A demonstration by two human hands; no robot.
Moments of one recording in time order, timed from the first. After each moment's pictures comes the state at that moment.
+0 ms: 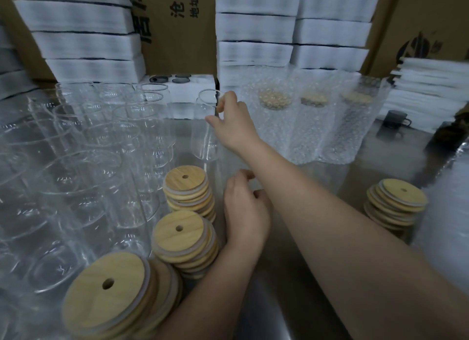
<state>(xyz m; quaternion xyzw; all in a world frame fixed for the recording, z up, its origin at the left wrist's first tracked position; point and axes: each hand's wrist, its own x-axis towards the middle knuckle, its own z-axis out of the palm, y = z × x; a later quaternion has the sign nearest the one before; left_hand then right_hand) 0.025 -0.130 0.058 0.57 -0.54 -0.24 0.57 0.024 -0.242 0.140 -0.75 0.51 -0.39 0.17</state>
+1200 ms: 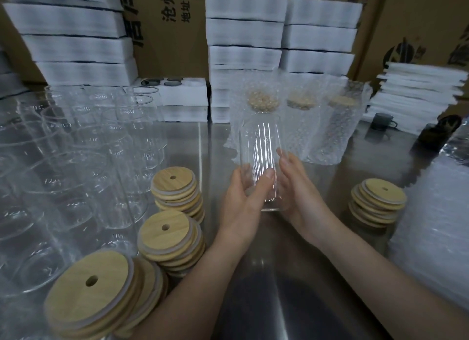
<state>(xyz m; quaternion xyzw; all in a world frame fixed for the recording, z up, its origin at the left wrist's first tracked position) 0.021 -0.123 0.061 0.40 -0.51 -0.47 0.61 -0.093 -0.145 0.073 -0.51 0.34 -0.55 0.57</state>
